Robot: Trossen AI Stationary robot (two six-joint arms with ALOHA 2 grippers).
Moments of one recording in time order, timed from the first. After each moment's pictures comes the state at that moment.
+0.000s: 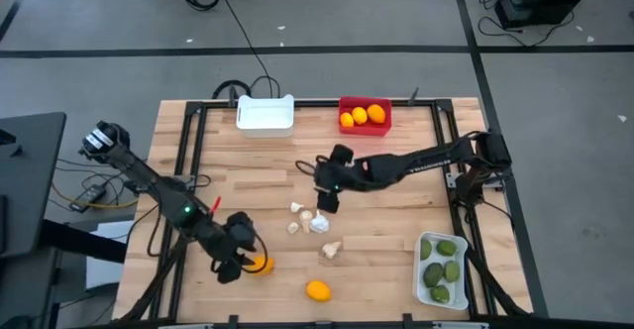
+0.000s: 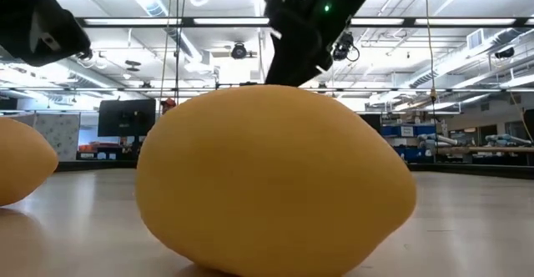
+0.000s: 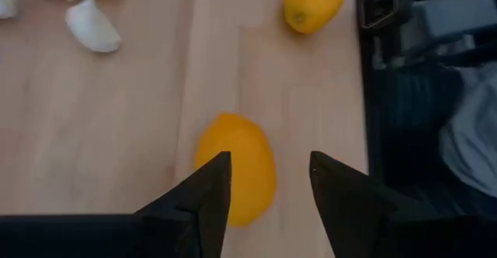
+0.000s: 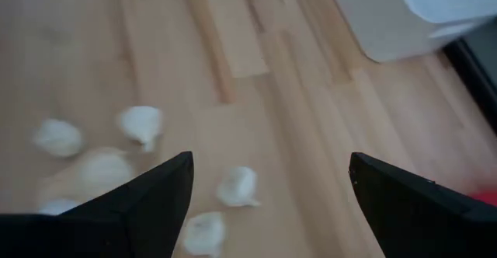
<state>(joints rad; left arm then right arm) -0.68 1.22 0.76 -0.39 -0.15 -0.80 0.07 1.77 1.31 -0.44 0.37 0.21</state>
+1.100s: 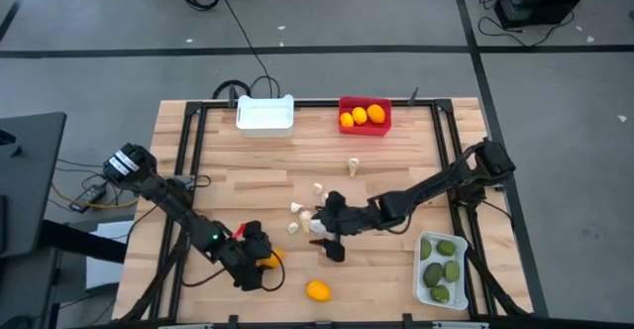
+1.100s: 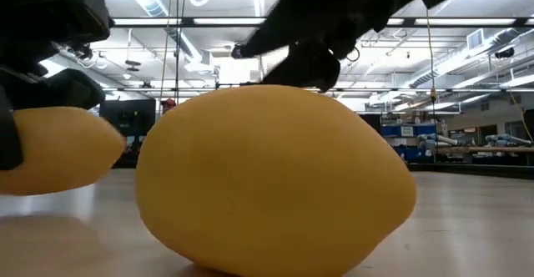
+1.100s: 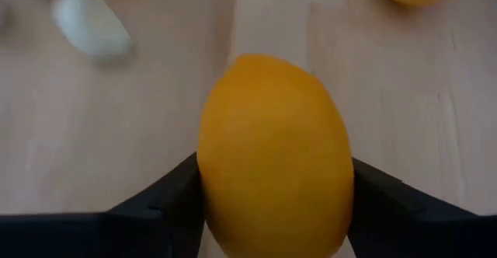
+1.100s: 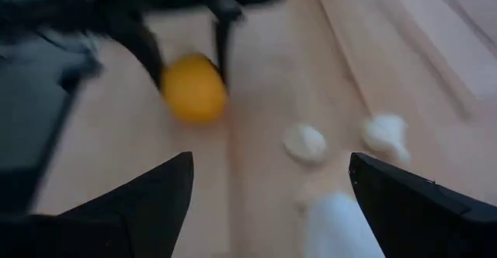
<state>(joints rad) -0.70 1.59 0.75 -0.15 -0.37 -0.74 0.32 1.79 1.04 0.17 0.21 0.39</state>
